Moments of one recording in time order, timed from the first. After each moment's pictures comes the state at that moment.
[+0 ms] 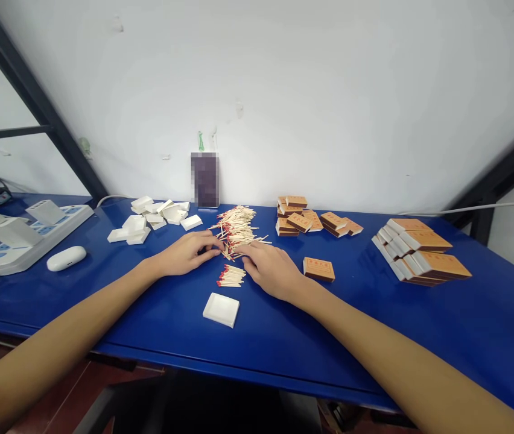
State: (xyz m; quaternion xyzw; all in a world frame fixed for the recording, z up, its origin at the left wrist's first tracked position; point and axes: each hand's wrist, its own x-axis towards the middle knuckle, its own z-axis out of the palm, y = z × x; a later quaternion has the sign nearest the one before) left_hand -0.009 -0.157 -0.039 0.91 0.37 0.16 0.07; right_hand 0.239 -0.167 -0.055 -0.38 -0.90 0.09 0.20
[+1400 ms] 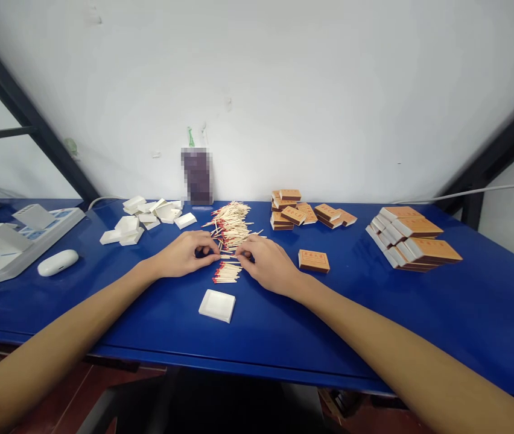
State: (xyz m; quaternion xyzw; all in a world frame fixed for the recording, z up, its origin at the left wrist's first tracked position) left_hand 0.001 -0.162 -0.040 0.90 0.38 0.19 0.09; right_hand 0.240 -0.166 -0.057 -0.38 -0.88 0.14 0.26
